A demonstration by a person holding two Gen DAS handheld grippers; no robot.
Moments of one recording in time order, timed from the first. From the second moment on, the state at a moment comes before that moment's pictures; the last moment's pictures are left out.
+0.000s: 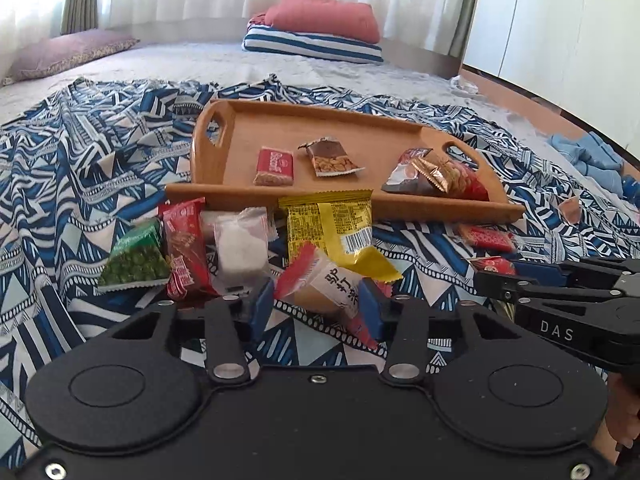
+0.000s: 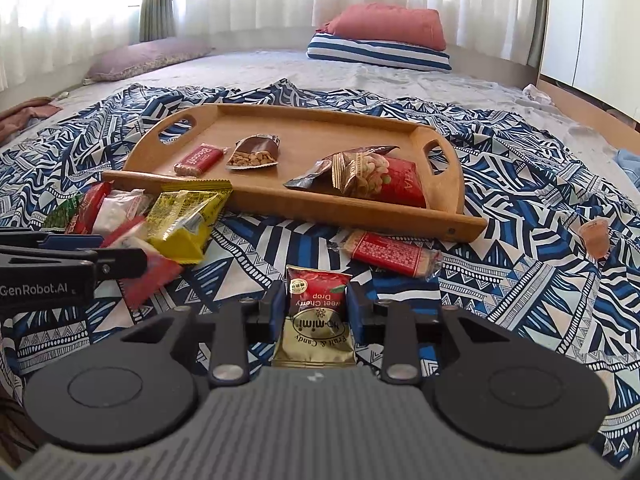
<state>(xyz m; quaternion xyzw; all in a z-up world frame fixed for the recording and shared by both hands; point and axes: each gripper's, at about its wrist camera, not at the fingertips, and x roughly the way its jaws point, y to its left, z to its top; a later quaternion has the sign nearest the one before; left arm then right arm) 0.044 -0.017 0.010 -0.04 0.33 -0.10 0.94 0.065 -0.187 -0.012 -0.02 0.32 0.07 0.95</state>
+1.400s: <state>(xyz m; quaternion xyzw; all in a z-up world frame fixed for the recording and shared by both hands) 0.053 -0.022 0.036 -0.02 0.33 -0.12 0.94 0.082 -0.204 0.020 0.03 0.29 0.04 0.96</state>
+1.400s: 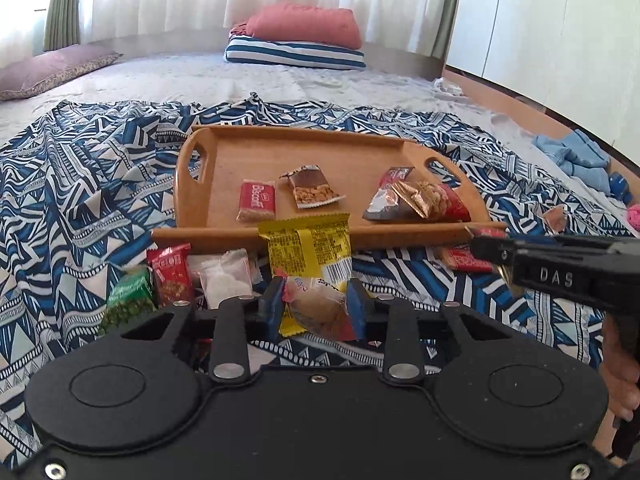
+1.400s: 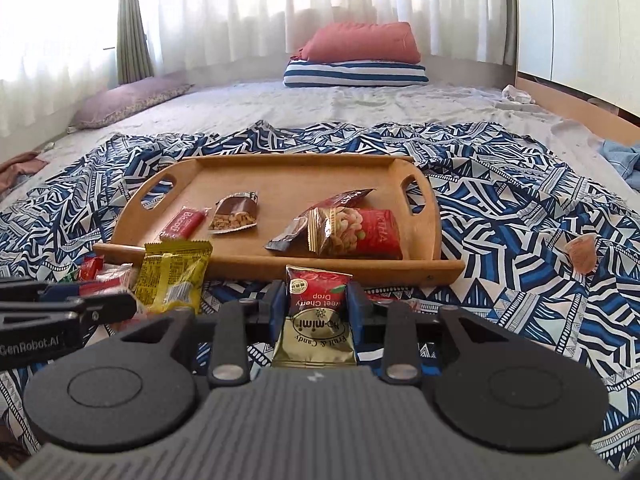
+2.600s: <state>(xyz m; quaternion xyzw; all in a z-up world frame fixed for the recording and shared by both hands) 0.185 0.011 0.053 -0.02 0.30 -0.05 0.95 0.232 -0.239 0.031 0.00 0.32 -0.01 0.95</state>
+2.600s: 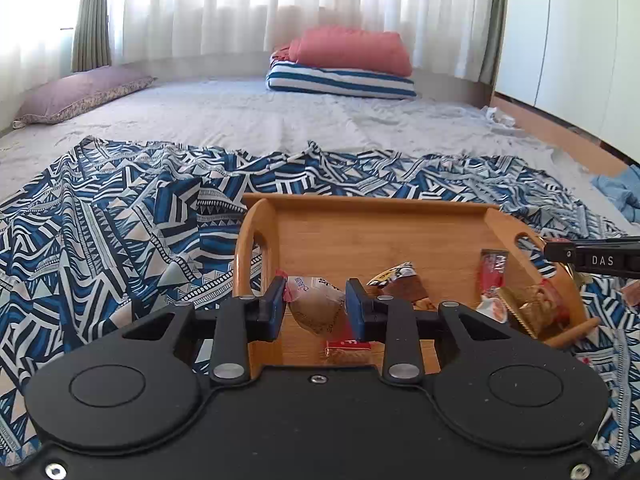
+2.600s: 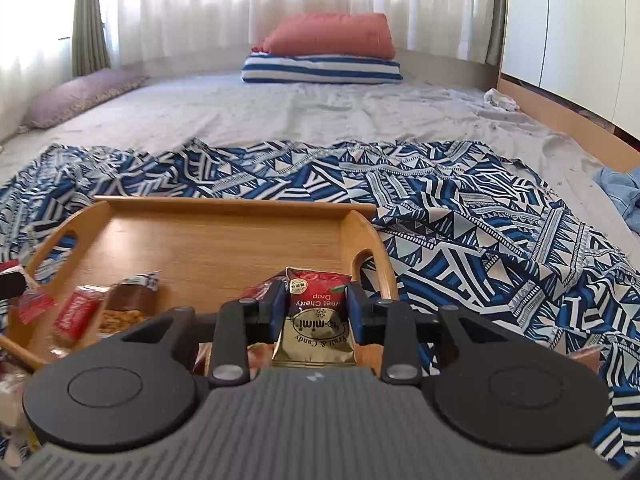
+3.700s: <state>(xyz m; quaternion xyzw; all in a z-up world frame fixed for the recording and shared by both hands) 0.196 0.002 0.026 -0.03 0.31 -0.08 0.95 0.268 -0.254 -0.004 0.05 0.35 0.00 0.94</state>
